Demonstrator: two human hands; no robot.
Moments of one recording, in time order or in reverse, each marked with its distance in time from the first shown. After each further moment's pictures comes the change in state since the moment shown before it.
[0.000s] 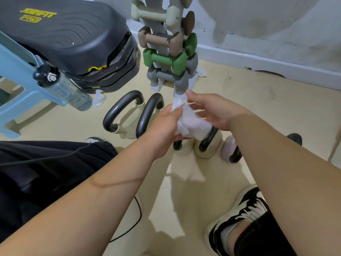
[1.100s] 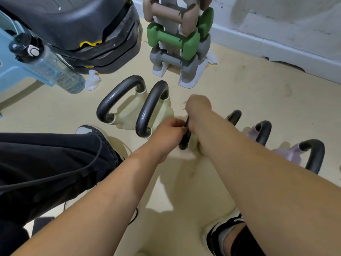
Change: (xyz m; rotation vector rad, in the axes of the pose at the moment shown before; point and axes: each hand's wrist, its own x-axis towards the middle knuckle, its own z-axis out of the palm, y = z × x) left_hand 0.046 -0.055 -0.030 0.293 0.066 -0.120; right_hand 0.072 0.016 0.074 0.059 0.466 0.129
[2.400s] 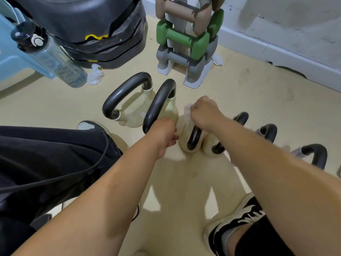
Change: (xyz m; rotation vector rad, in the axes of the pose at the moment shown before) left_hand 0.012 -0.004 -0.025 -0.270 0.123 -0.287; right_hand 0.031 0.026 -0.014 -1.011 -0.046 -0.391
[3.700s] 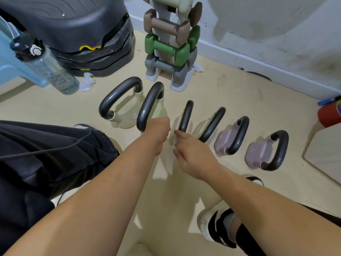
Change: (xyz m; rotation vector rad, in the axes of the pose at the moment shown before) left_hand -0.023 -0.016 0.004 0.020 -0.028 0.114; right_hand -0.142 0.048 0.054 -0.284 0.058 -0.558
